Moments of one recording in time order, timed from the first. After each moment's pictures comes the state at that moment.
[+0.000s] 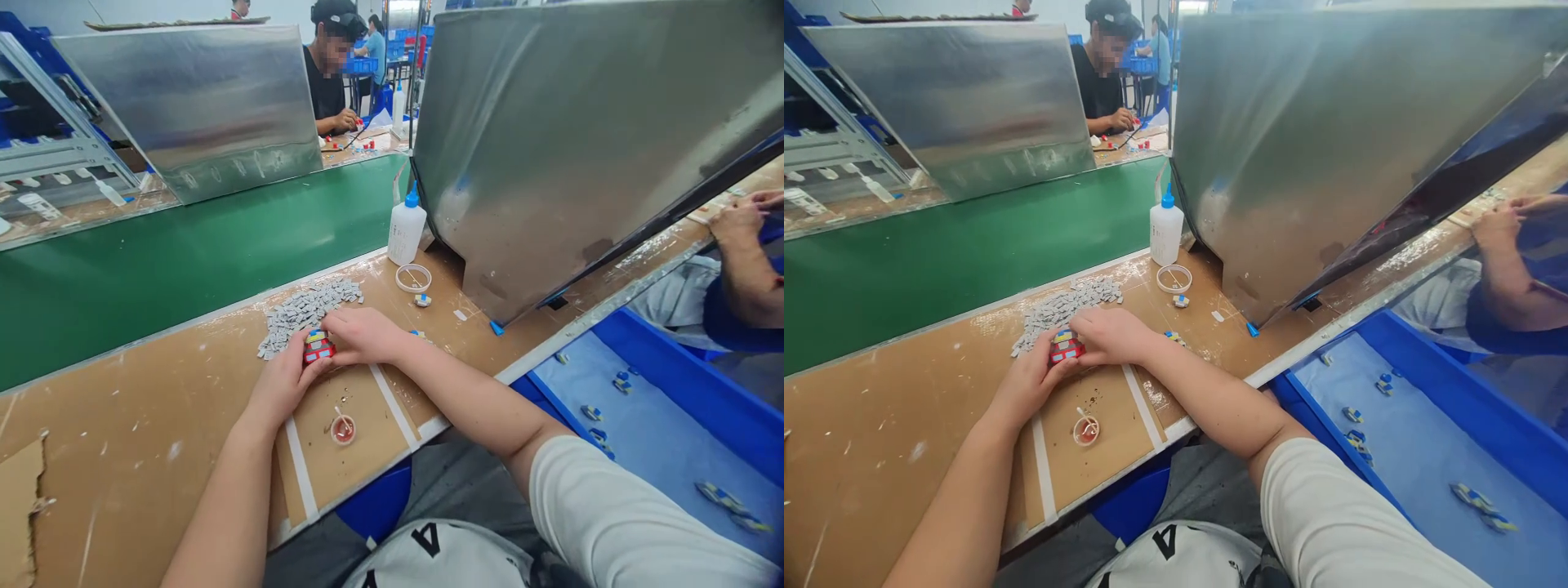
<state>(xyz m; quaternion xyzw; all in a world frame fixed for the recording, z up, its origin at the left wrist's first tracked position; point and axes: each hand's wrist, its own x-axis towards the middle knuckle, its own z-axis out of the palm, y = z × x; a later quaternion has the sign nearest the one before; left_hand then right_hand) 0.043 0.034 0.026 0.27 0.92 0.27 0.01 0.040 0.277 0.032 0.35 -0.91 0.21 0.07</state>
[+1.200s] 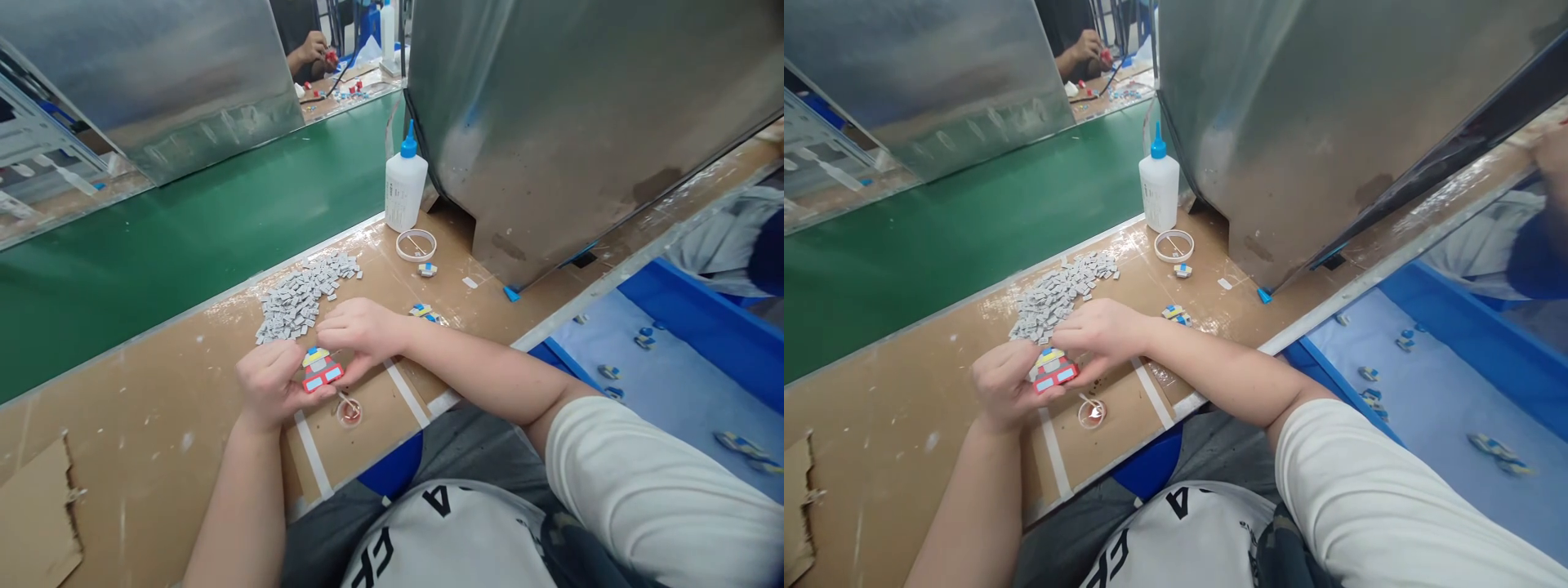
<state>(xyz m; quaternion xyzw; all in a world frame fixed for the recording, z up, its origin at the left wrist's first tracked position) 0.056 0.035 0.047 0.47 0.80 0.28 -0.25 0.055 0.270 0.037 0.47 -0.84 0.26 0.08</state>
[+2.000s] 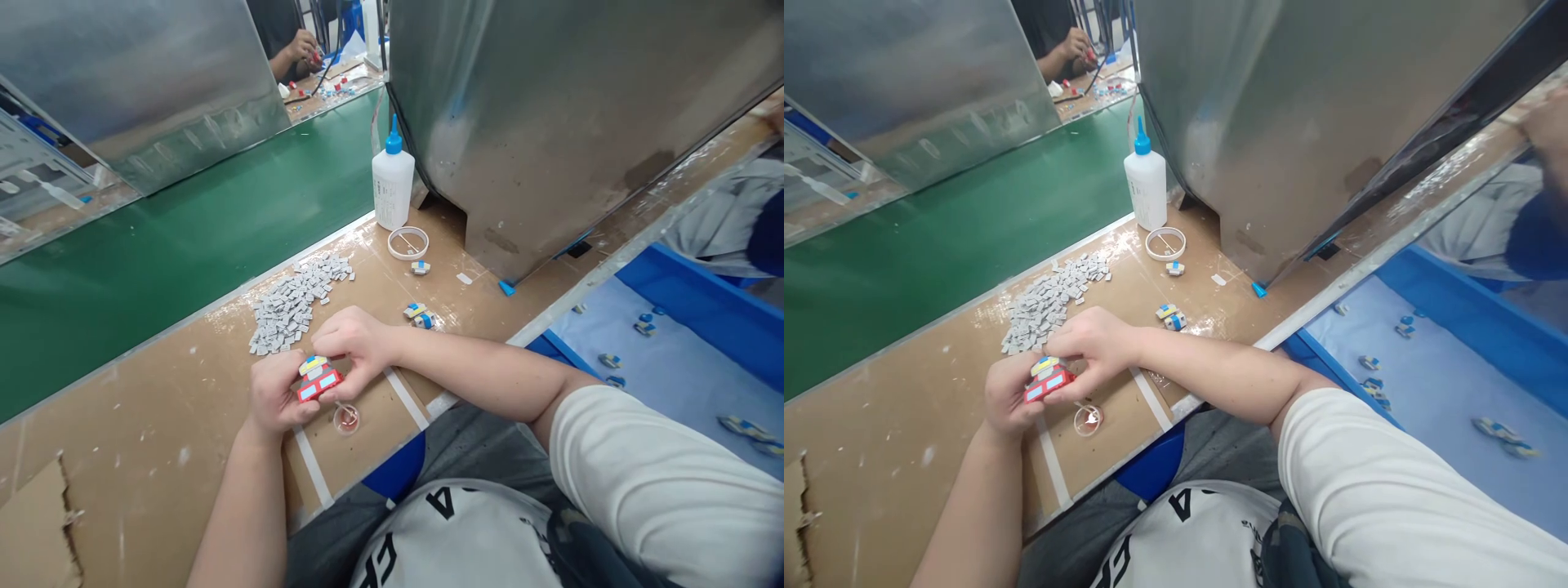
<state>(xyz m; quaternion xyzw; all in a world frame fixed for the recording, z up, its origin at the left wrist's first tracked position) 0.052 0.033 0.043 0.49 0.81 0.32 -0.07 0.068 0.262 0.038 0.40 -0.82 0.39 0.07</state>
